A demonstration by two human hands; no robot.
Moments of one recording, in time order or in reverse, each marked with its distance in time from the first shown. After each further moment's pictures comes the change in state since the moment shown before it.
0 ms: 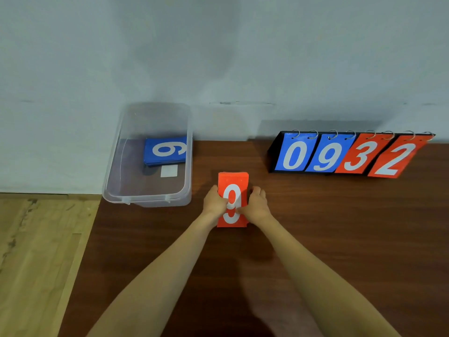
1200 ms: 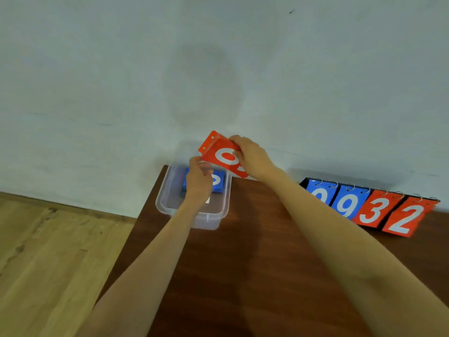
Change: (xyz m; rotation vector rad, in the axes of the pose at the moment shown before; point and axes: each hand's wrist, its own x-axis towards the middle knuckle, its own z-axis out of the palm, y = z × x) left_hand -0.049 0.069 -0.149 -0.186 0.443 0.481; right_hand -0.050 -0.209 -0.066 -0.378 0.227 -0.956
